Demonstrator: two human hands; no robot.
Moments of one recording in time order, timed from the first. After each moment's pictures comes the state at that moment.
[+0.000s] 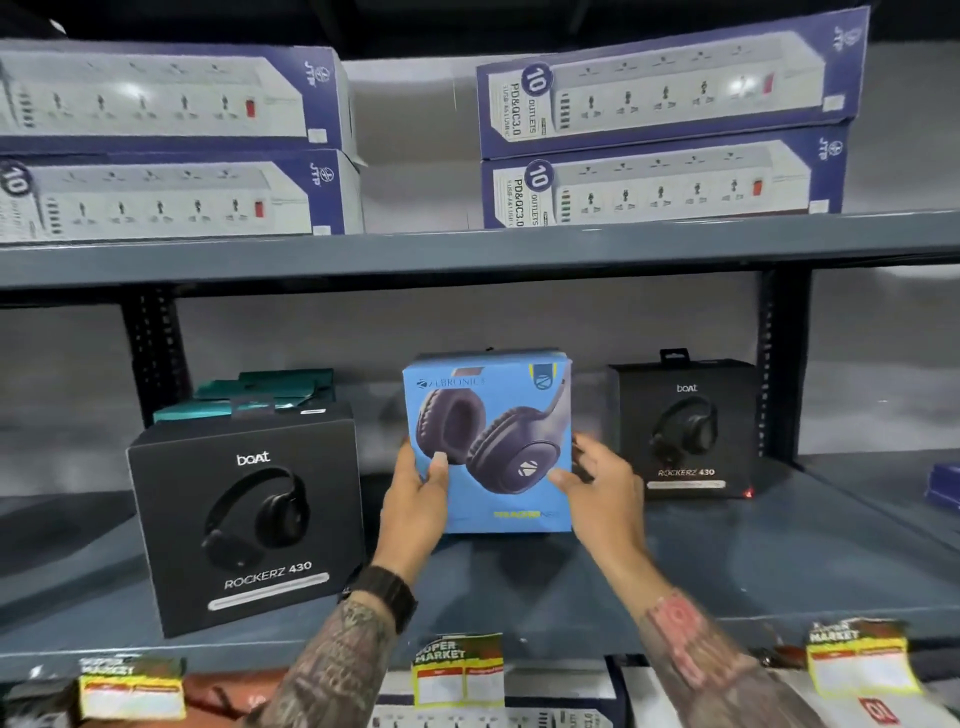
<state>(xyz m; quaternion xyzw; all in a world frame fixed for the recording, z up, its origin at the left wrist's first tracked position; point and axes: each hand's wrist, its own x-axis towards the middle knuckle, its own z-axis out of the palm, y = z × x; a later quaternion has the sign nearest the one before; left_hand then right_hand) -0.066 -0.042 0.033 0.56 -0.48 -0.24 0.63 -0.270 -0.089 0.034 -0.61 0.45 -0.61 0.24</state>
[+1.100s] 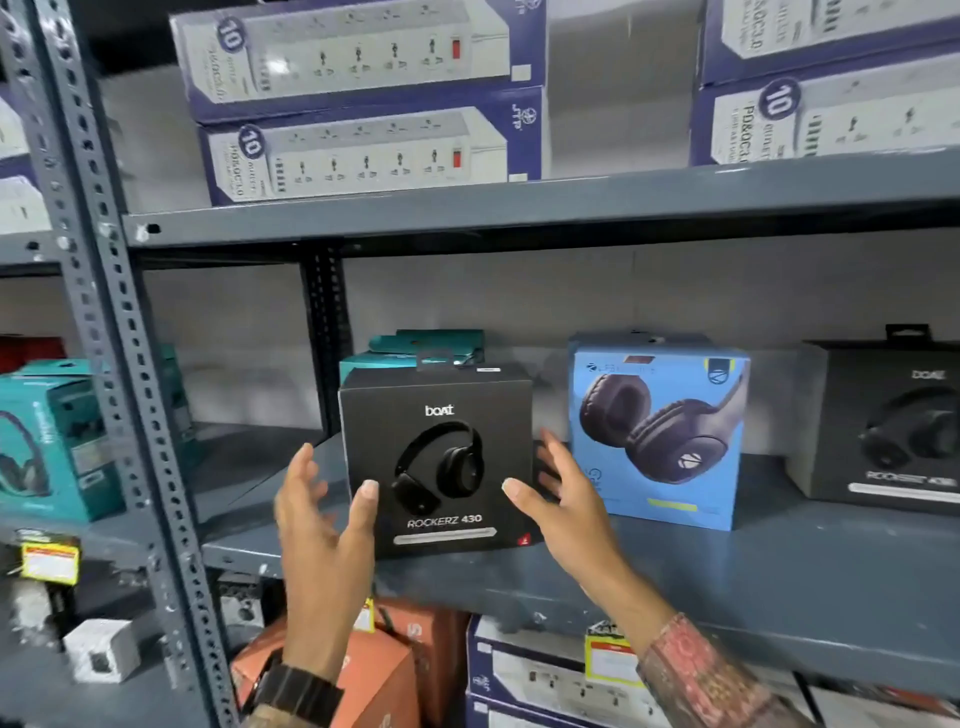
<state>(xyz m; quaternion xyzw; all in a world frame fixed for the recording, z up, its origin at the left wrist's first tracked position) 0.109 0.118 -0.011 0.62 -0.34 0.04 0.70 -0.077 -0.040 -0.006 -0.71 0.29 -0.47 0.44</state>
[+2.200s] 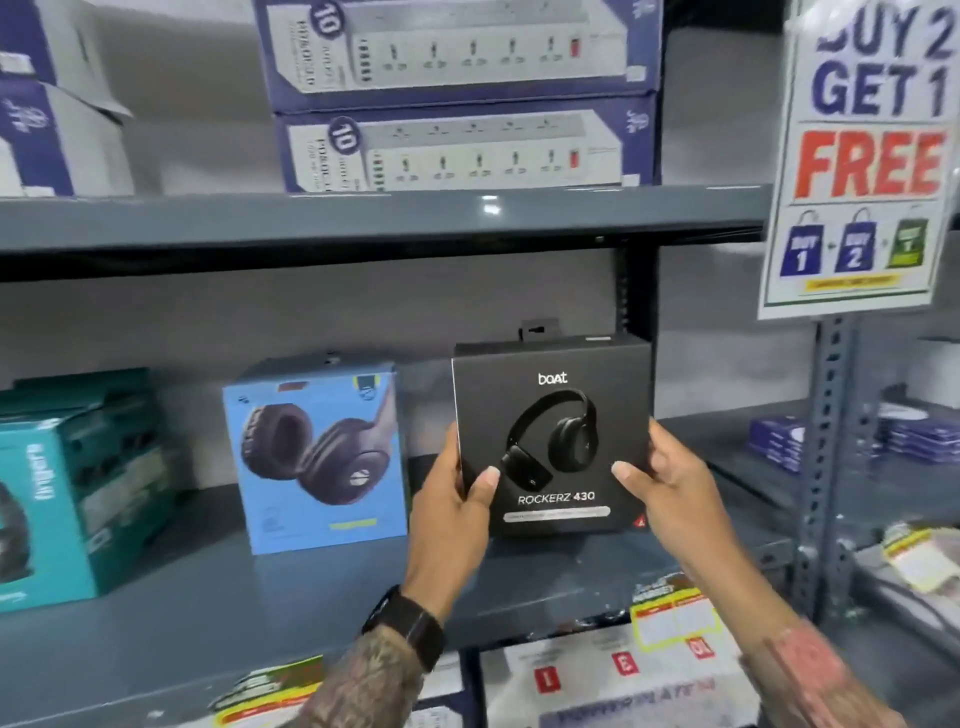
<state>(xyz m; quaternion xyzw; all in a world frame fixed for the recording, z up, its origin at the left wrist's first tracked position) -0.256 -0.072 0.014 0.47 -0.62 -0.23 0.58 -0.503 -0.084 0.013 -0.59 0.45 -0.61 0.28</state>
